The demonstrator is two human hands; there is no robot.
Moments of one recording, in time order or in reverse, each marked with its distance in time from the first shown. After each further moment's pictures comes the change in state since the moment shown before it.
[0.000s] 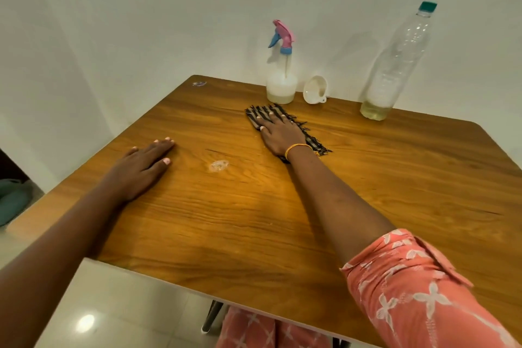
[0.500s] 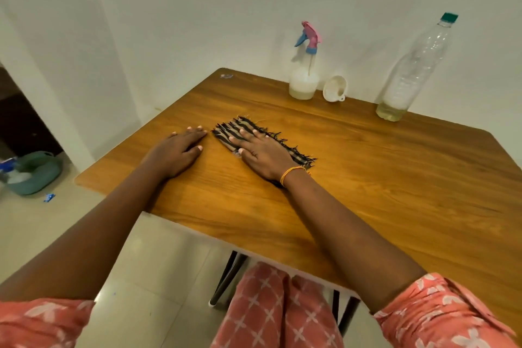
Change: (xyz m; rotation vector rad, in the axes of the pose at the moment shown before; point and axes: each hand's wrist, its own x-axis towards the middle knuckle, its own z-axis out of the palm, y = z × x) left_hand -0.022 0.023 -0.002 0.021 0.047 -0.035; right_hand -0.090 -0.085 0.019 0.027 -0.040 -0.402
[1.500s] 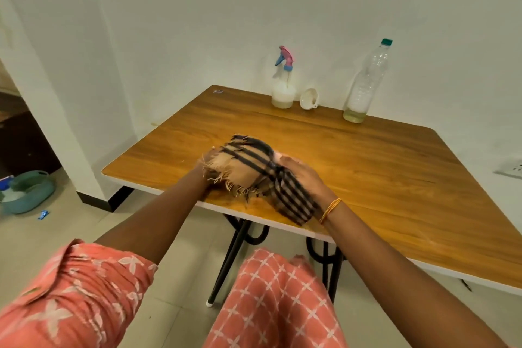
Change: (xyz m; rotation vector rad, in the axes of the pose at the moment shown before) left_hand -0.063 0.095 0.020 -0.144 -0.153 -0.197; right_hand -0.187 -0.071 -0.065 1.471 0.243 0.388
